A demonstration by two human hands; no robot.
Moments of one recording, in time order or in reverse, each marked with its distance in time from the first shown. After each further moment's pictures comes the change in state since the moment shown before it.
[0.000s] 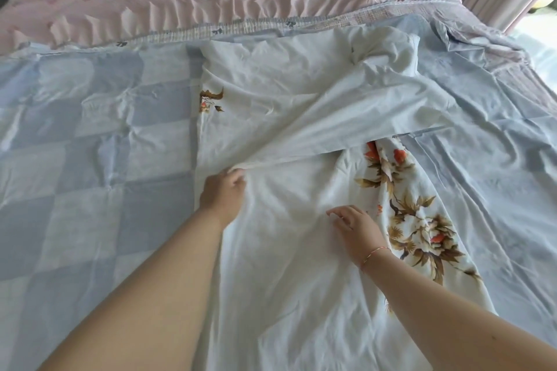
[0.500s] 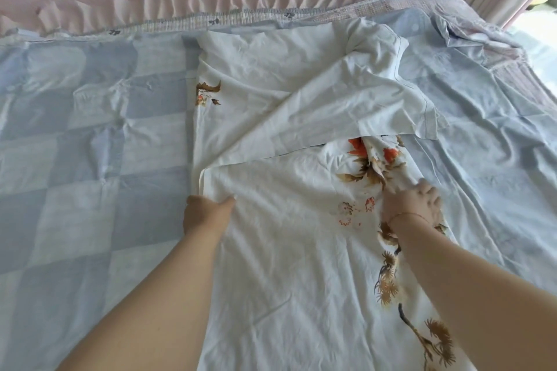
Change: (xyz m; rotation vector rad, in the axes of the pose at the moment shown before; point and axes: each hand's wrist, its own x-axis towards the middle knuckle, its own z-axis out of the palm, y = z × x) left_hand -0.029 -0.013 0.012 -0.164 0.068 -0.799; right_hand 0.033 0.015 -0.062 -0.246 0.375 0.562
